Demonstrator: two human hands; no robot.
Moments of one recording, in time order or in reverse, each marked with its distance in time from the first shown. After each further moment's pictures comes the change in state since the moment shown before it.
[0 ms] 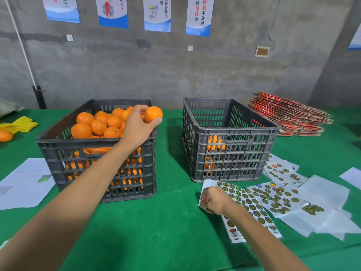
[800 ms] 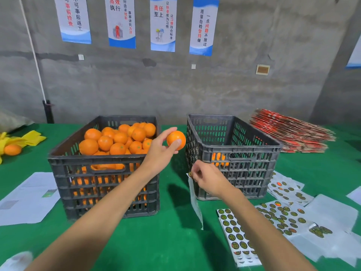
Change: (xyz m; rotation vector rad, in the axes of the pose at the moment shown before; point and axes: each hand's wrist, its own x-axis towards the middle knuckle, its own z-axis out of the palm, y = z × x) left_hand -0.036 0.034 0.031 -0.486 -0.182 0.010; right_hand 0.014 -0.083 -0.103 0.090 0.344 -0.360
